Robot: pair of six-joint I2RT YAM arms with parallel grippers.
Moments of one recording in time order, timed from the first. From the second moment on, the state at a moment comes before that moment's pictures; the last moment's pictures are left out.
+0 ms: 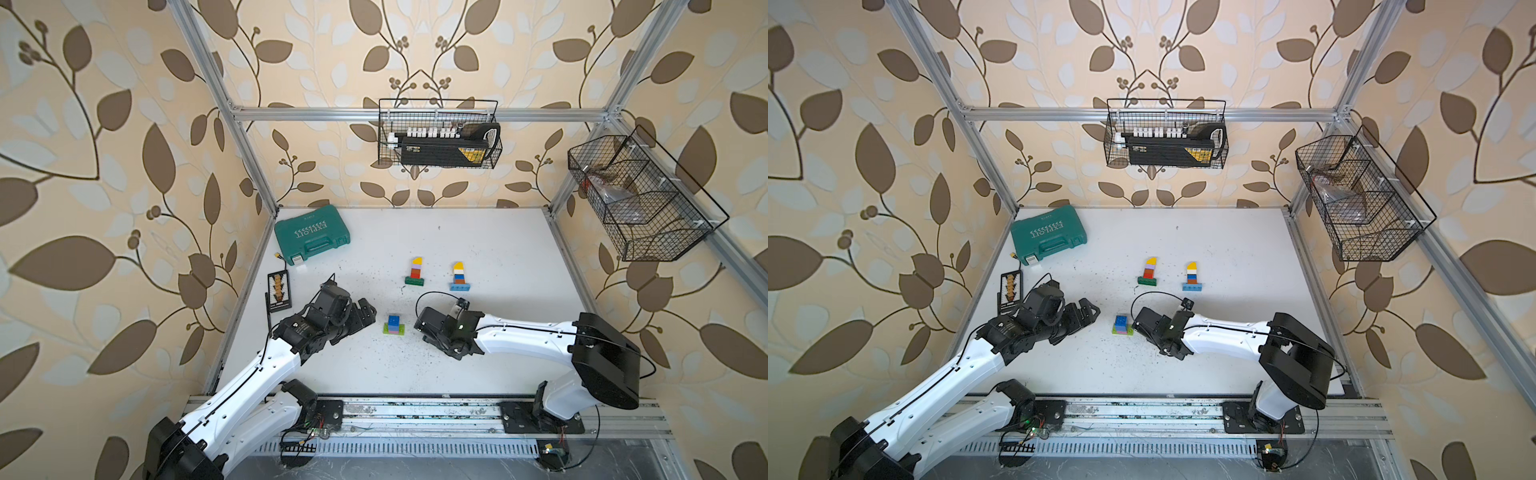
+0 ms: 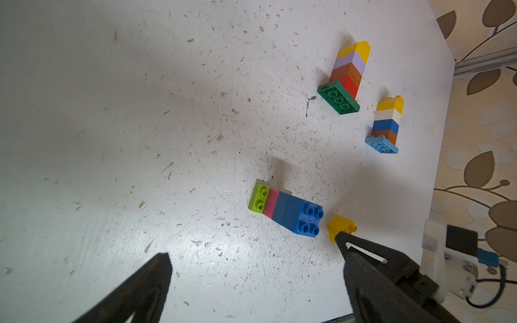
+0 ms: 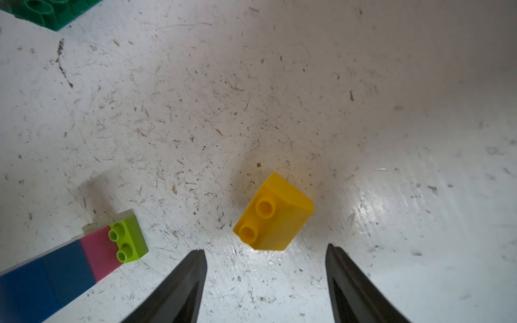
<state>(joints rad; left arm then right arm) -0.57 0.87 0.64 -0.65 0.06 -0.96 1.03 1.57 0.87 -0.60 0.34 1.54</state>
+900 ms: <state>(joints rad) -0.57 0.89 0.64 -0.66 0.06 -0.97 0.94 1.47 0.81 -0.31 0.30 1.48</state>
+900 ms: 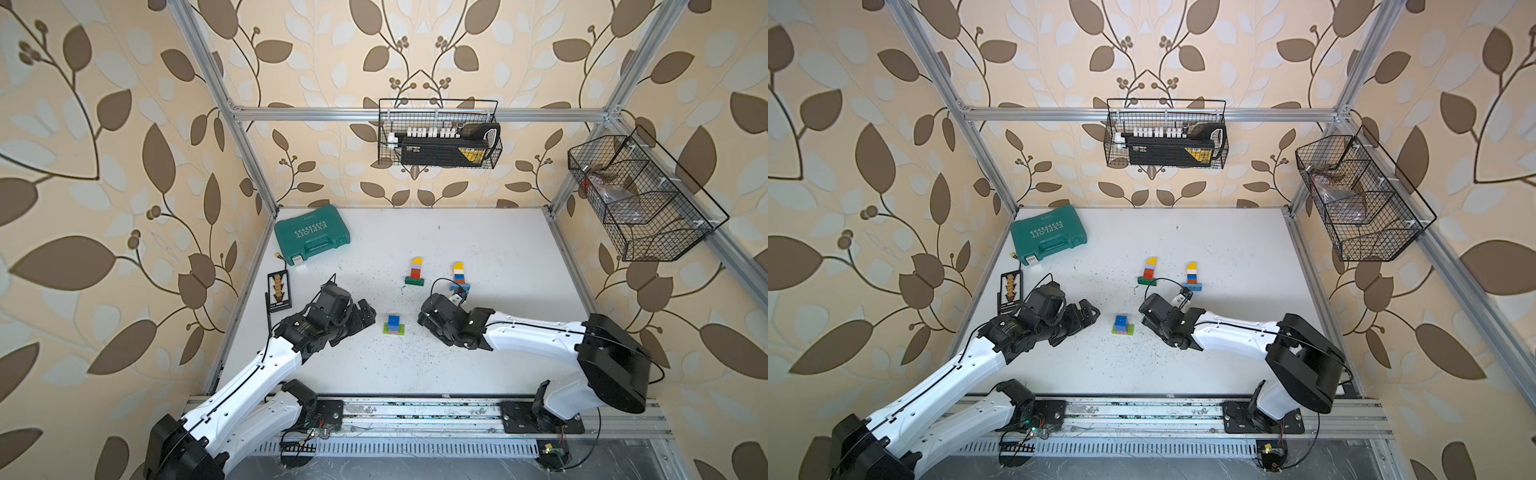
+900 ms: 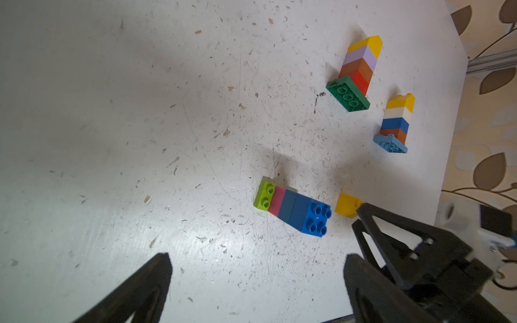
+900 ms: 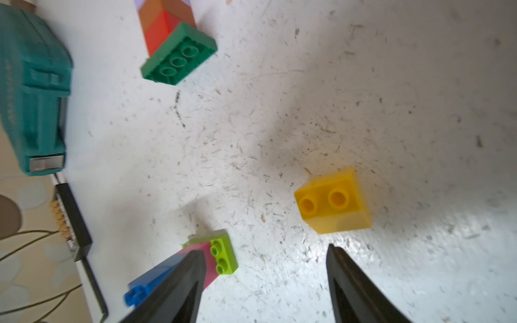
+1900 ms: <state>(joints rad) -0.57 0.90 0.64 -0.66 0.06 -0.97 0.93 1.56 0.75 -0.15 0.28 1.43</state>
